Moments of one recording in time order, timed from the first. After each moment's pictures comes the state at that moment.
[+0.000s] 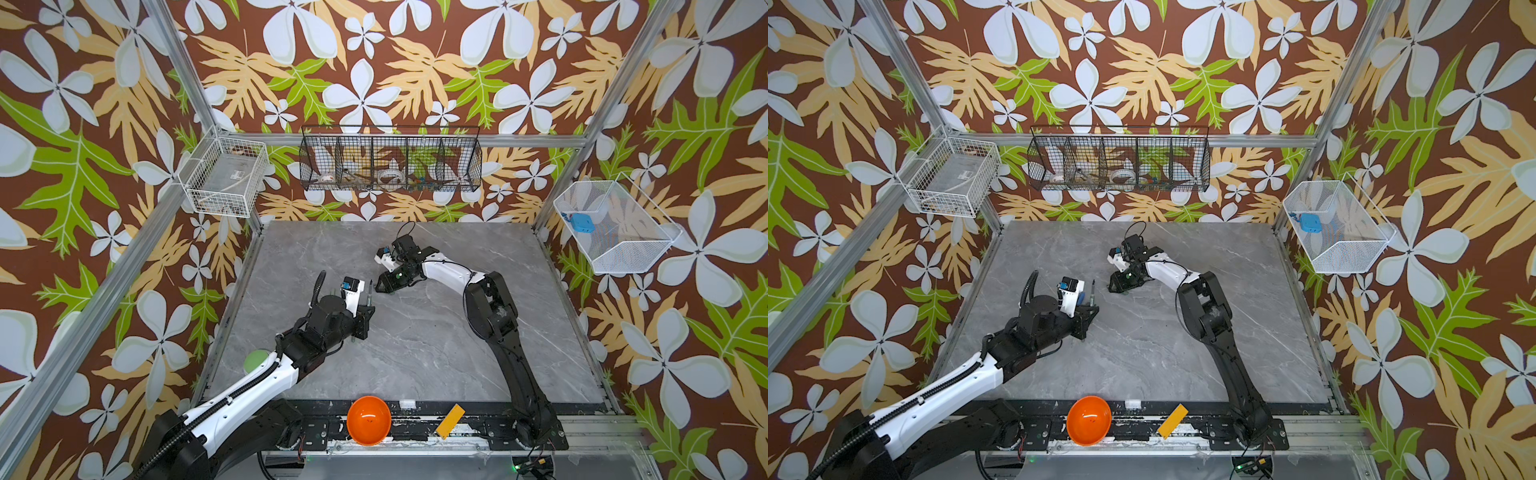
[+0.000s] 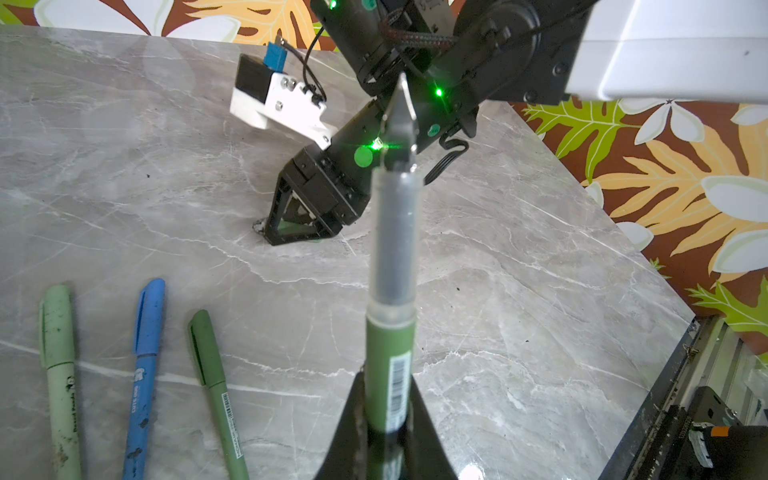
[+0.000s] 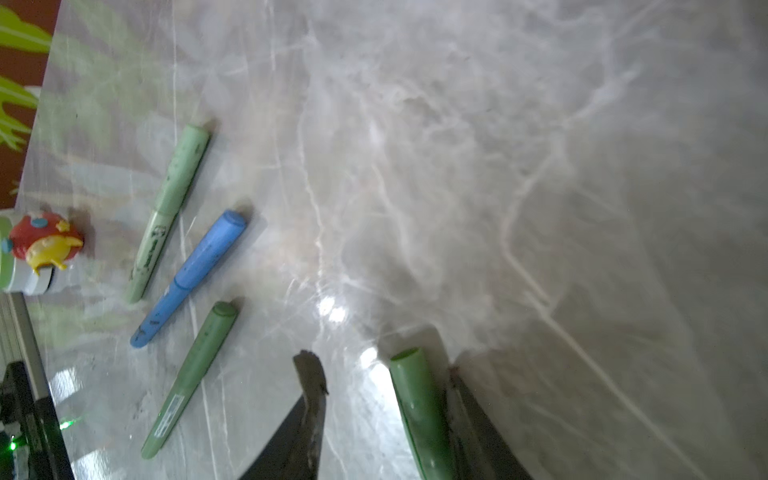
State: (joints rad) left arm -0.62 0.98 0.59 -0.07 0.05 -0.35; right arm 0.56 2.44 2.01 -0.69 -0.49 0.03
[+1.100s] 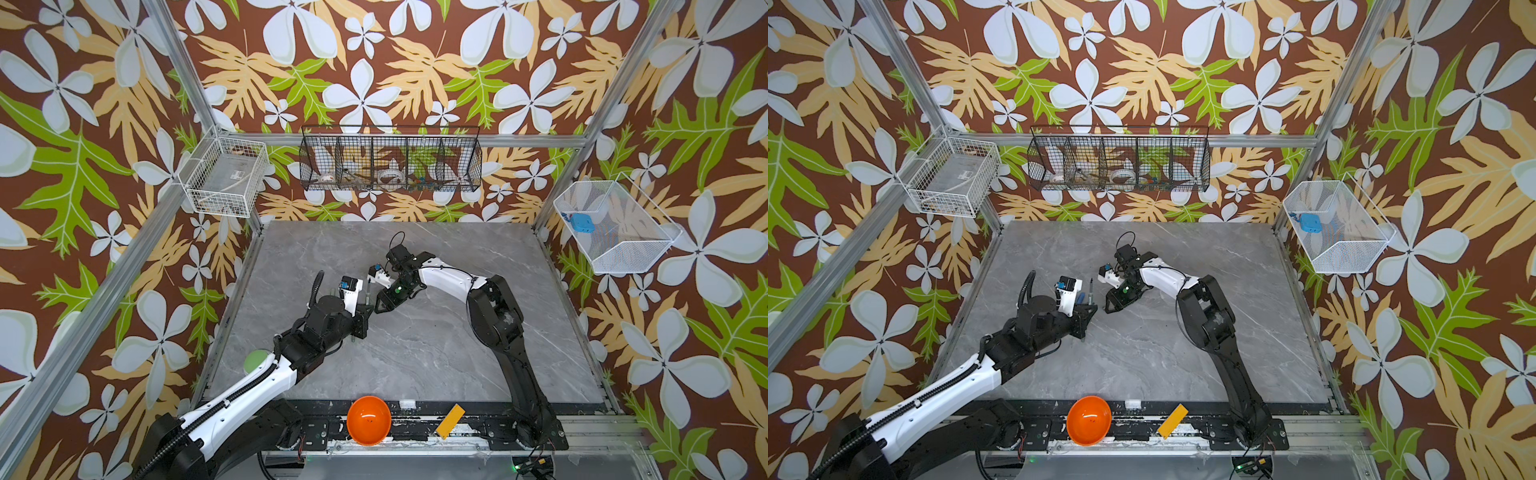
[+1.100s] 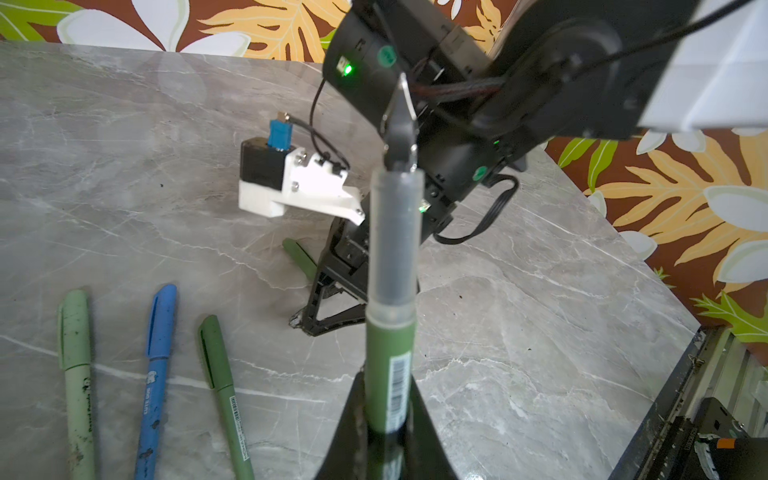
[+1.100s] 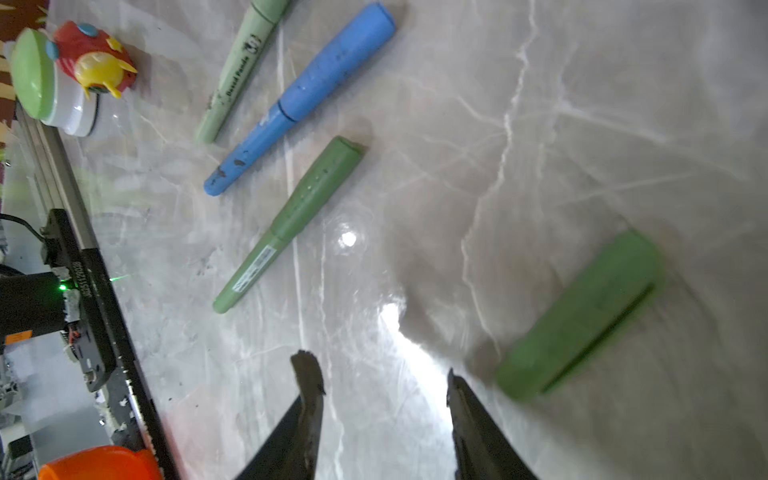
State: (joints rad) left arm -0.62 0.96 0.59 -0.07 0.02 -0.35; right arm 0.63 2.28 1.87 -0.85 -0.52 -0.08
